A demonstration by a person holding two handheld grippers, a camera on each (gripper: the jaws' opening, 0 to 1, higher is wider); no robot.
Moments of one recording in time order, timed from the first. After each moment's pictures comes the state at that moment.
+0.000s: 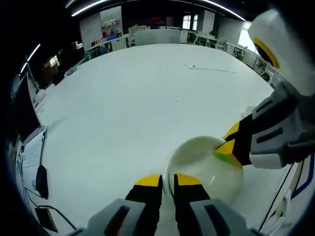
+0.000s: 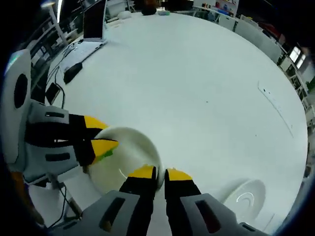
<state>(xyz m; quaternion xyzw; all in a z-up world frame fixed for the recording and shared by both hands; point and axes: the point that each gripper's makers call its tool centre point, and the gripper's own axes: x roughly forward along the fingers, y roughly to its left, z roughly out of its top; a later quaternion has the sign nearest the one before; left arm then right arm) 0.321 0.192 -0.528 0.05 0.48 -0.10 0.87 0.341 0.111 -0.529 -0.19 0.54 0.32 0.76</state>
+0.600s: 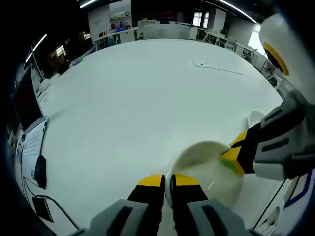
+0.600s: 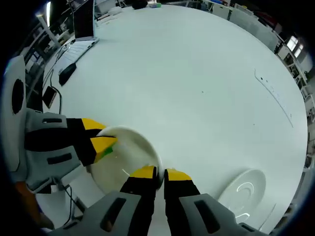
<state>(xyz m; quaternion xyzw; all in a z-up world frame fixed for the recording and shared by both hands) 0.322 0.186 -0.526 0.01 0.51 -0.08 0.86 0.336 0.100 -0.524 -0.18 0.58 0.29 0.74</state>
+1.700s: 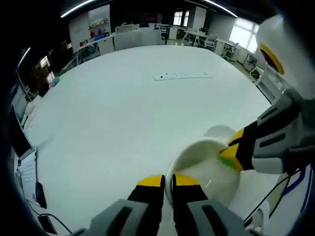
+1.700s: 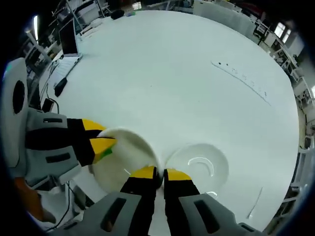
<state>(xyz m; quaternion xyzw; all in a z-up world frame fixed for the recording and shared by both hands) 0.343 0.063 -0.473 0.04 0.50 -0.16 0.85 0.358 -0.020 -0.471 -0.14 0.58 0.24 0.76</state>
